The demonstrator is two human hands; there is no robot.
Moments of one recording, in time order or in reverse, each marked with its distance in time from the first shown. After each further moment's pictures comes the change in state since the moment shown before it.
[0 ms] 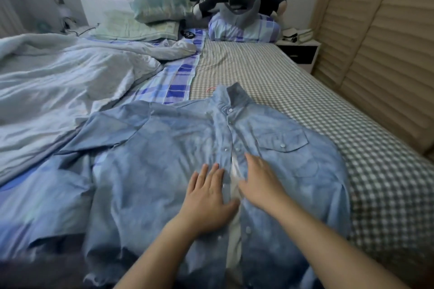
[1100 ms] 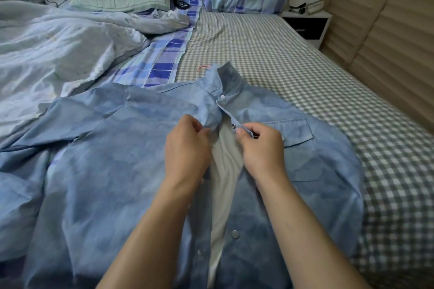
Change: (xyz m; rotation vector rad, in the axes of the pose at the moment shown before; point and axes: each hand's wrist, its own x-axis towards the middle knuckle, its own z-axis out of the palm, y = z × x) left_hand 0.092 0.023 -0.047 -0.531 0.496 -0.360; right_hand 0.063 0.004 -0.016 0.741 0.432 0.108
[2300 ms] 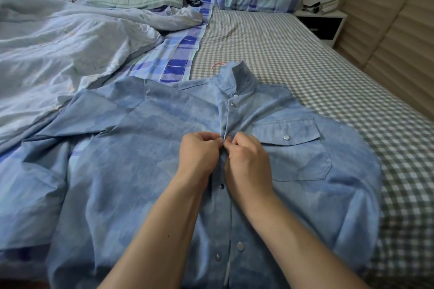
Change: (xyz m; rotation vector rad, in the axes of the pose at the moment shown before) left_hand -0.005 -0.017 -0.007 -0.484 -0.205 -0.364; right_hand -0.038 0.013 0.046 -0.598 0.034 -0.610
